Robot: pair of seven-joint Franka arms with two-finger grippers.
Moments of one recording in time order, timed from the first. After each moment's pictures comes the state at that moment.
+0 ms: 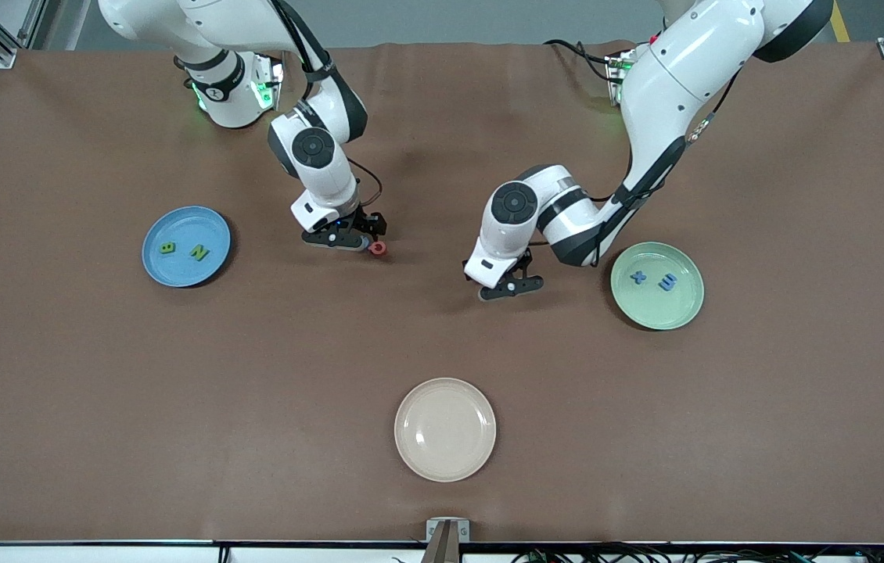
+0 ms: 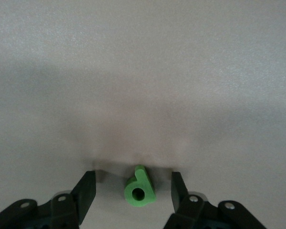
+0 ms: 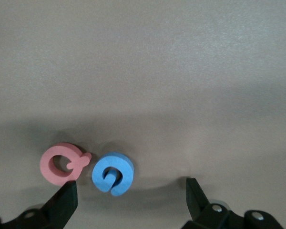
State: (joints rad) left arm -0.22 0.72 -0.54 -1.86 0.47 2.44 -1.23; right arm 0.82 0.36 -0.10 -2.40 0.13 2.78 0.73
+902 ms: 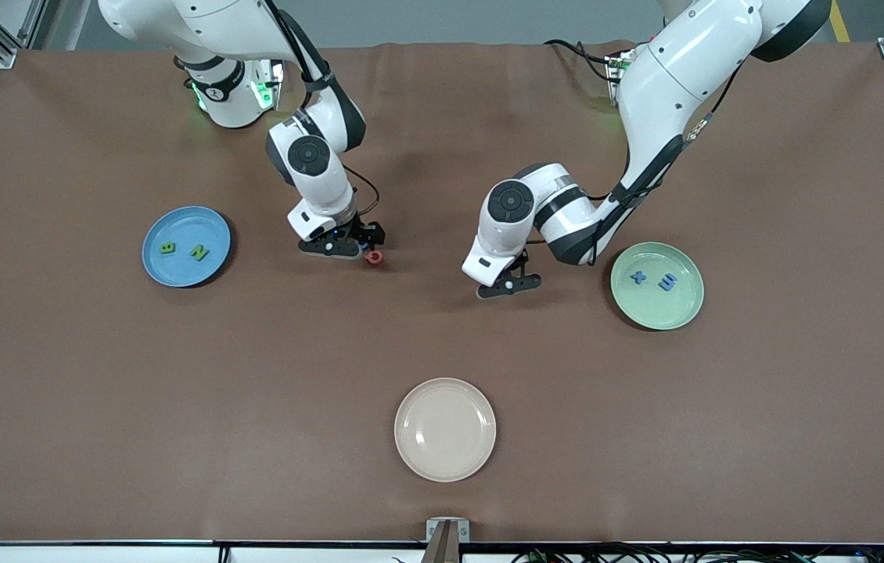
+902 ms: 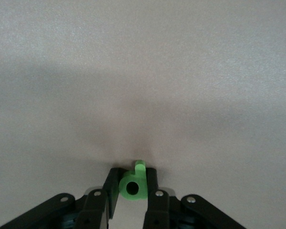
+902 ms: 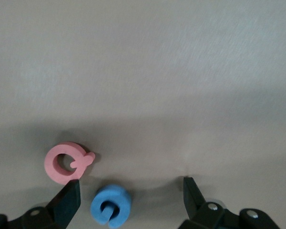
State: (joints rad) left arm -0.23 0.72 -0.54 -1.86 0.47 2.42 -1.23; right arm 0.79 0.38 -0.12 -2.37 0.13 2.79 0.68
